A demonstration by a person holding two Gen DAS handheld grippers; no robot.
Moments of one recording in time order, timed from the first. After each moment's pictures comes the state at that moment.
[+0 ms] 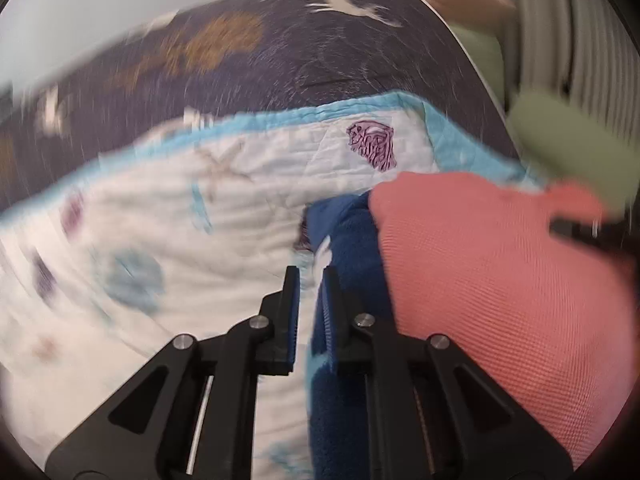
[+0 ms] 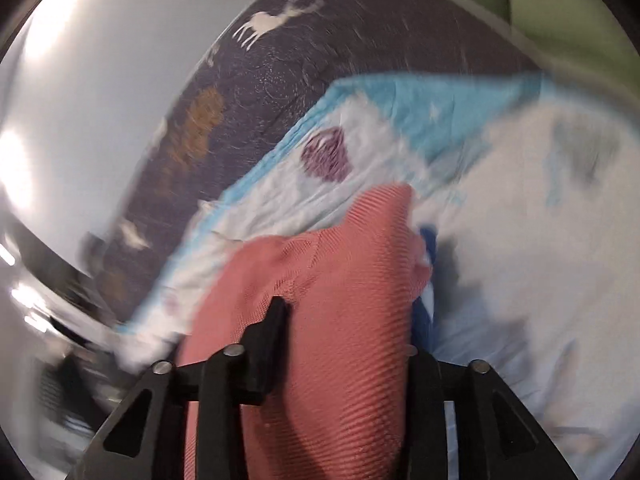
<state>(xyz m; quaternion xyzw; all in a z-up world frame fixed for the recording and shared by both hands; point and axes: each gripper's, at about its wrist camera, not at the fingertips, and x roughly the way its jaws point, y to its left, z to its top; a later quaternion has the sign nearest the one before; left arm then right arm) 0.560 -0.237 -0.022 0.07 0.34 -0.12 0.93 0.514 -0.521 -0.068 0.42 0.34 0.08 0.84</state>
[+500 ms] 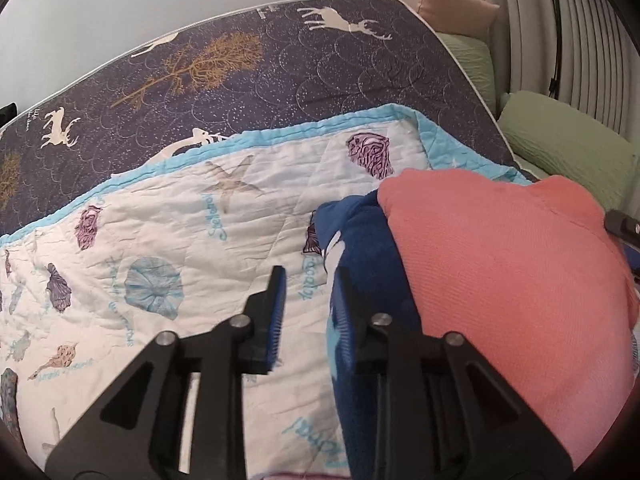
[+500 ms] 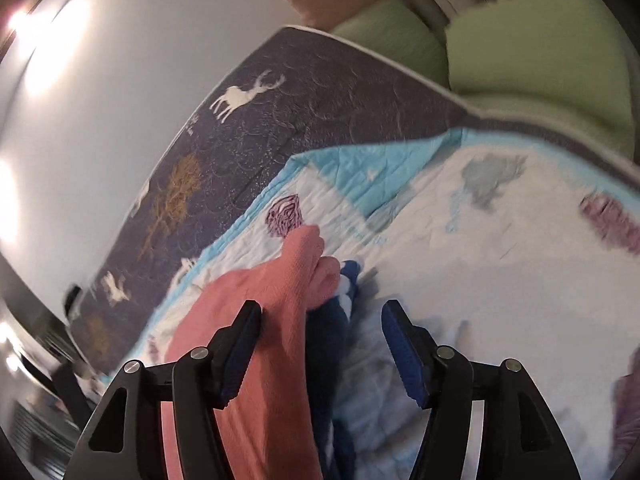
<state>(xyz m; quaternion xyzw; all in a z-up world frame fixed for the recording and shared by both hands) 0.535 -0.229 -0.013 0.11 0.31 -0.13 0.94 0.414 -0.528 -0.034 0.36 0.26 -0.05 0.89</state>
